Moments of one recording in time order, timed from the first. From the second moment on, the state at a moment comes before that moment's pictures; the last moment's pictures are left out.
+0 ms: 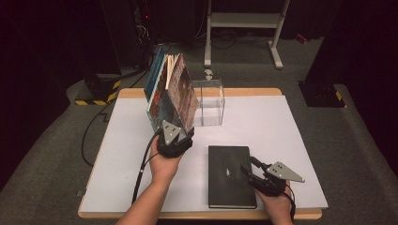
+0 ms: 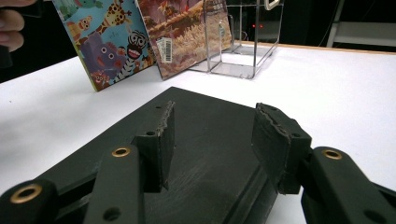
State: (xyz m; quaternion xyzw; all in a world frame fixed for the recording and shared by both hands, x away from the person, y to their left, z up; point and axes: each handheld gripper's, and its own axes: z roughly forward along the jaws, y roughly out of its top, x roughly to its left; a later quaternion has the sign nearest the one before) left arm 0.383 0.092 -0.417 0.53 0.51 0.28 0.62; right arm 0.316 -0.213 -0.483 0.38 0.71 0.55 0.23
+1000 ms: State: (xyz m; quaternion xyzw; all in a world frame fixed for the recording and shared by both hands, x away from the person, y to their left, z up) left arm 0.342 0.094 -0.472 0.61 0.47 0.14 0.62; right arm 0.316 -0.212 -0.485 0.38 0.71 0.54 0.23
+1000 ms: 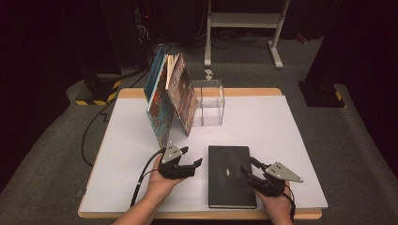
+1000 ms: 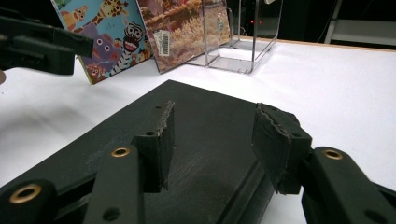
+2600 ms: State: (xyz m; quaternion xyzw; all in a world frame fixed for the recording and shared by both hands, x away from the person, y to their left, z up) left arm 0.326 0.047 -0.507 0.63 0.47 0.08 0.61; right arm 0.303 -0.211 -0.497 0.45 0.76 0.46 0.12
